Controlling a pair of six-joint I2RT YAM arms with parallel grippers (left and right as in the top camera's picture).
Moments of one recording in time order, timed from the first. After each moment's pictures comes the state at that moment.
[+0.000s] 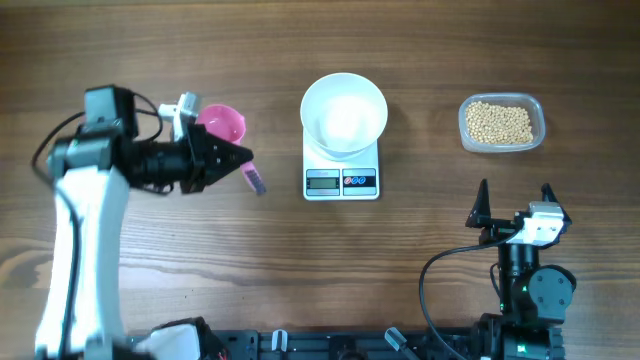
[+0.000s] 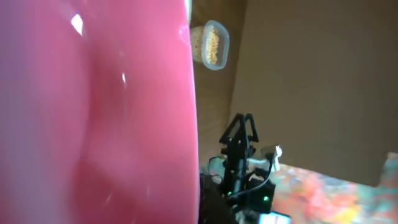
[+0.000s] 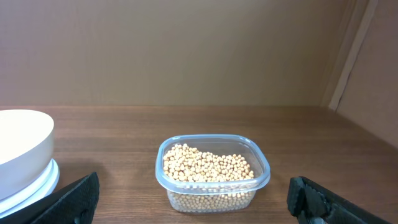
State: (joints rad) left arm 0.16 1.35 1.21 -1.16 1.07 -0.24; right arm -0.13 0.02 0.01 0.00 -0.03 -0.05
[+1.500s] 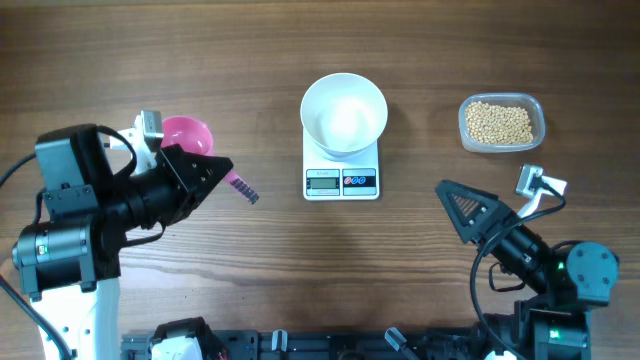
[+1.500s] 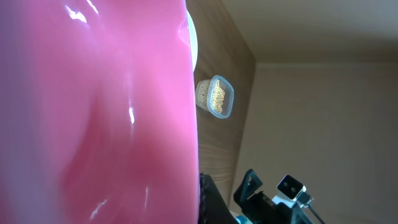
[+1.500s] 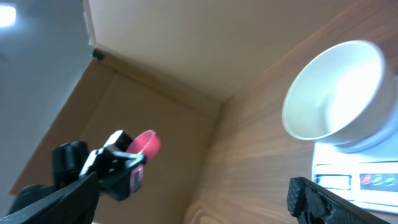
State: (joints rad) left arm 0.16 1.01 1.21 -1.08 0.83 -0.66; right arm -0.13 0.39 0.39 0.03 -0.93 1.12
